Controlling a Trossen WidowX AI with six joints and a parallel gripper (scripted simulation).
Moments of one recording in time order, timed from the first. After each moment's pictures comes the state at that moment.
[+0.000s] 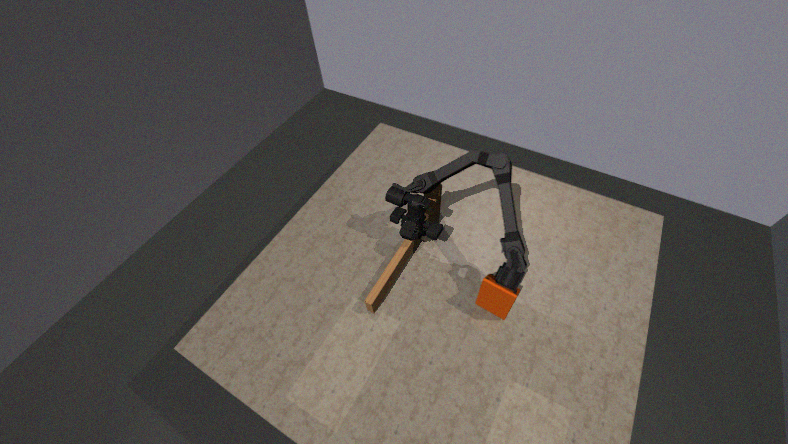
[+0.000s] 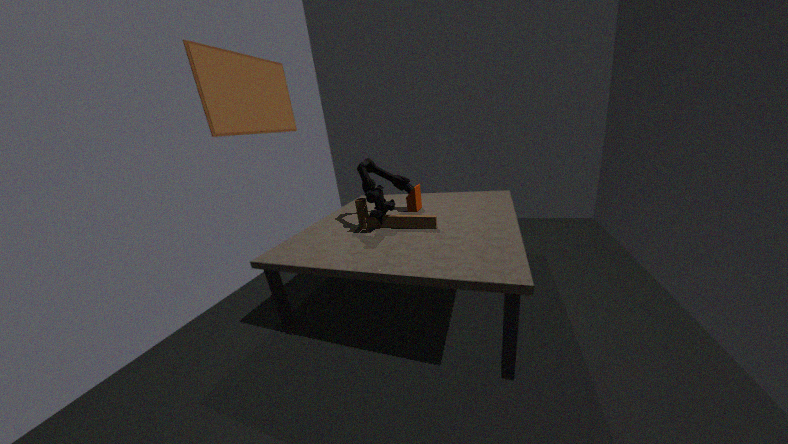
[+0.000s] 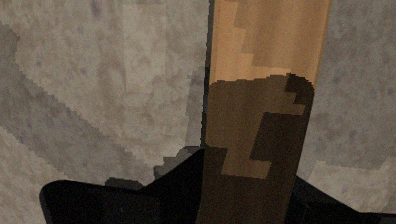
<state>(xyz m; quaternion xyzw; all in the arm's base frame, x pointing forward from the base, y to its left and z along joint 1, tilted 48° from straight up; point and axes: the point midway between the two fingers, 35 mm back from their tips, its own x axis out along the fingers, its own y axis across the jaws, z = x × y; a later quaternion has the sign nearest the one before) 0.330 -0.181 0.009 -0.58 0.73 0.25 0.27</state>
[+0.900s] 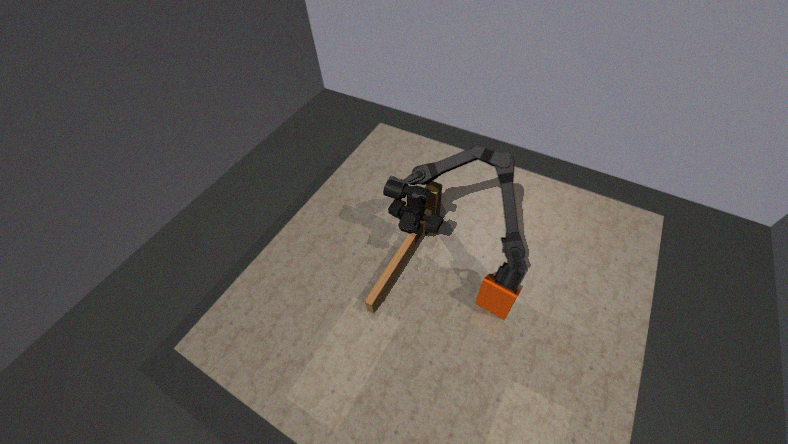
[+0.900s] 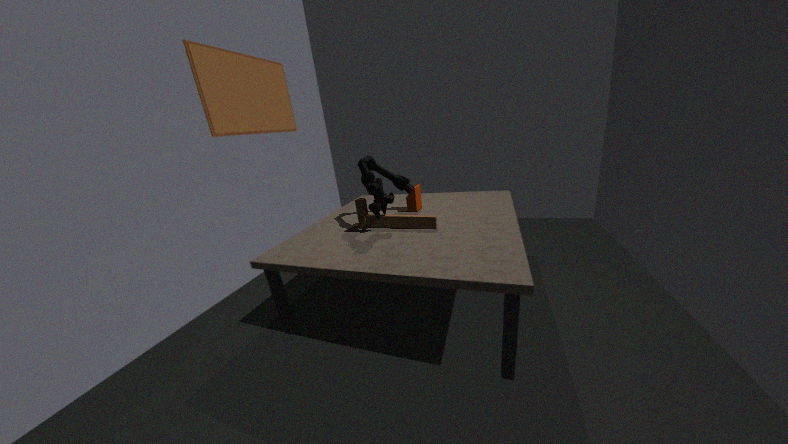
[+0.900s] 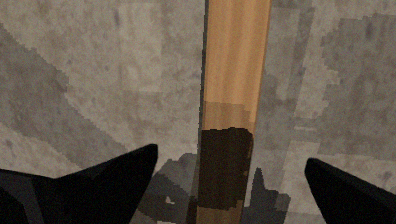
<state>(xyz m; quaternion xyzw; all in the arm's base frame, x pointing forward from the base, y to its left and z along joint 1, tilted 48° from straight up) 0.340 -0.150 0.034 -0.59 0.72 0.24 0.27</state>
